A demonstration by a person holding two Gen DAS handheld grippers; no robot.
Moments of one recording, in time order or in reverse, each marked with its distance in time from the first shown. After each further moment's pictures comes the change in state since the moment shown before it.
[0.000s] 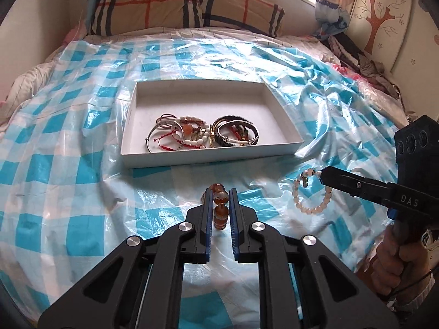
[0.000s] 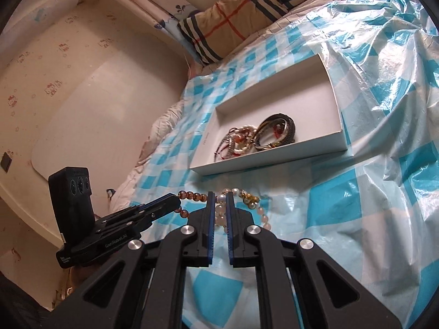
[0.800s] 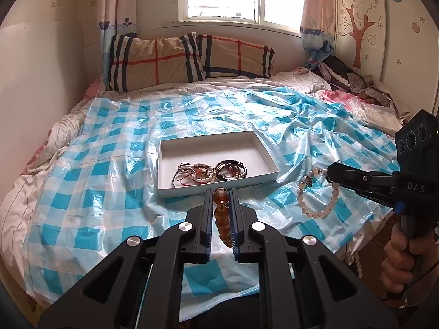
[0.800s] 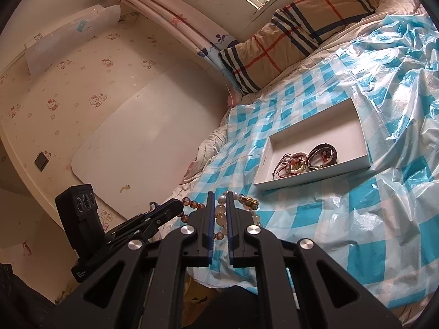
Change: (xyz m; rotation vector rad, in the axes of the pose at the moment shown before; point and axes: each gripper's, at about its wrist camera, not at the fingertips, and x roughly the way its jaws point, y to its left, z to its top) left arm -0.142 -0.040 -0.012 0.098 -0.218 0.101; right arm -0.083 0.082 -0.017 -0.046 -0.129 0.125
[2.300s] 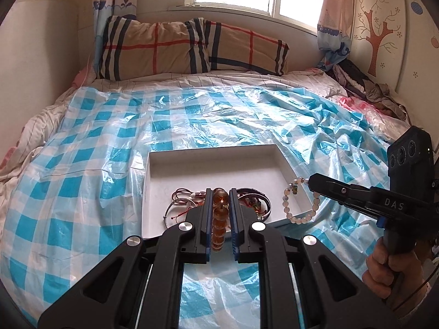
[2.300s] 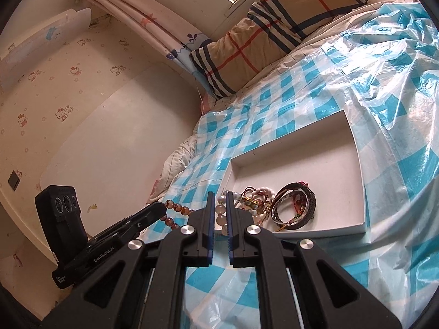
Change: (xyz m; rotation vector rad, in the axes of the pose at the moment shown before) left arm 0.163 0.036 0.056 -0.063 0.040 -0.024; right arm 0.112 -0.101 0.075 0.024 0.005 -0.098
